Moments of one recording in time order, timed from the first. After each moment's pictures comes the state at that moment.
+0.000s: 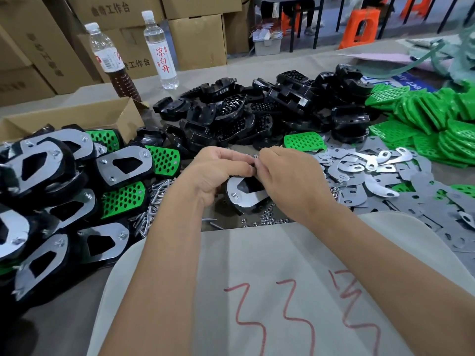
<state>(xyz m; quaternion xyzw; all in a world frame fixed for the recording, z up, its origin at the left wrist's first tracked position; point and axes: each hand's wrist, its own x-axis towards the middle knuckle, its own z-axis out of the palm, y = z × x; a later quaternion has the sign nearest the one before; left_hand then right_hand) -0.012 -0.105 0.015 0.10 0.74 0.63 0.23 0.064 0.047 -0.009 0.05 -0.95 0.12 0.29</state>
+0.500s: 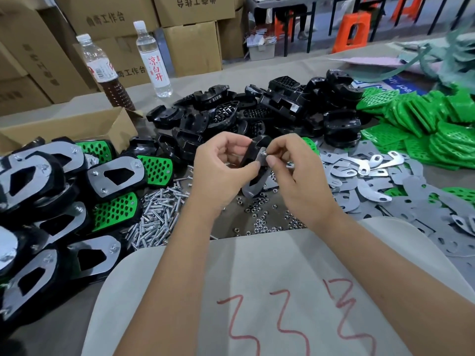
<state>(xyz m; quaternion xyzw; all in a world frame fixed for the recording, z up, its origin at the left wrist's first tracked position) 0.004 -0.080 0.007 0.24 0.74 0.63 -0.04 0.066 0.067 -0.015 0.04 -0.83 0.43 0.35</state>
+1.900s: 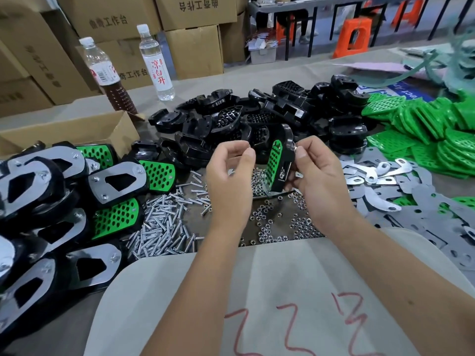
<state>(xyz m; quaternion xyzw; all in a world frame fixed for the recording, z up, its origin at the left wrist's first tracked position) 0.013 -0.054 -0.006 0.11 0.67 0.73 -0.09 0.062 0.074 -0.015 -0.04 -0.65 0.72 0.26</state>
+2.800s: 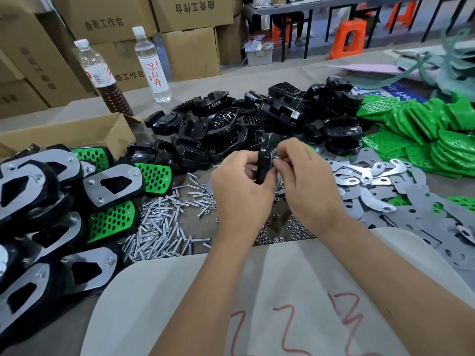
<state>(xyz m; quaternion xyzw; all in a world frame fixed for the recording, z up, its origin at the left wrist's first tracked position) 0.024 -0.042 -0.010 0.18 0.78 0.56 -0.20 0.064 0.077 -0.014 0.01 -0.88 0.30 0.37</state>
